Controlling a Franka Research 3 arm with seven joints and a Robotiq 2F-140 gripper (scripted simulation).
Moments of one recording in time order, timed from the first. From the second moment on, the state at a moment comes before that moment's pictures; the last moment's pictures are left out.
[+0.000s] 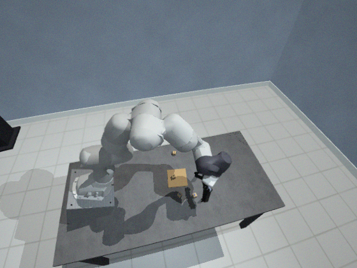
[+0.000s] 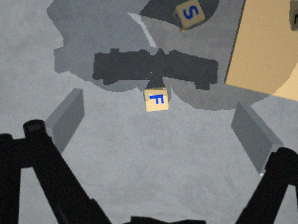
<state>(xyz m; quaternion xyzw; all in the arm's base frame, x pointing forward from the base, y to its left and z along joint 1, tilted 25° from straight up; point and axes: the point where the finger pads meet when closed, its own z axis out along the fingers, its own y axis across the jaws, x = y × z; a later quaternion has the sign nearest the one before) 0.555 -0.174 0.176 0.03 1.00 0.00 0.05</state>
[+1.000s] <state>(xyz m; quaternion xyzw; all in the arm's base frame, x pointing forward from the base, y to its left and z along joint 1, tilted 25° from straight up) 0.524 -0.164 0.176 0.04 1.00 -0.01 0.07</state>
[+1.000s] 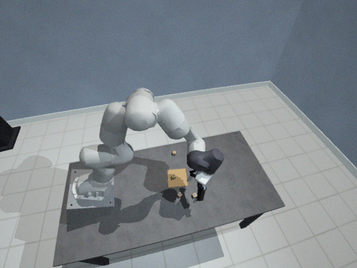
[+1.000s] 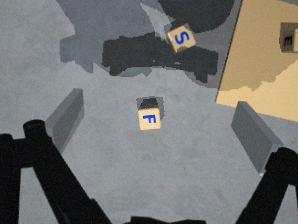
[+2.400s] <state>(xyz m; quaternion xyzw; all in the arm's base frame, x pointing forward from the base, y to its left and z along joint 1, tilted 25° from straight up) 0.448 -0.140 0.191 -0.13 0.97 -0.04 0.18</state>
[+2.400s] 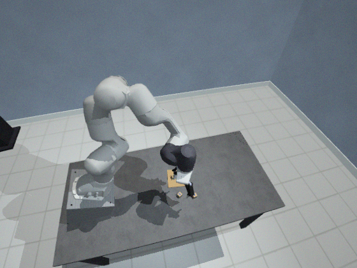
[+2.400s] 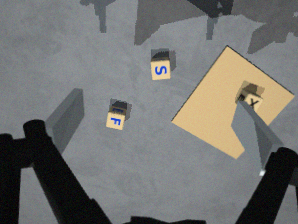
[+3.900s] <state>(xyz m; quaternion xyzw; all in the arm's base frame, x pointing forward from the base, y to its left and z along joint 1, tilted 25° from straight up) 0.434 -0.123 0.194 -0.25 0.94 -0.06 0.21</state>
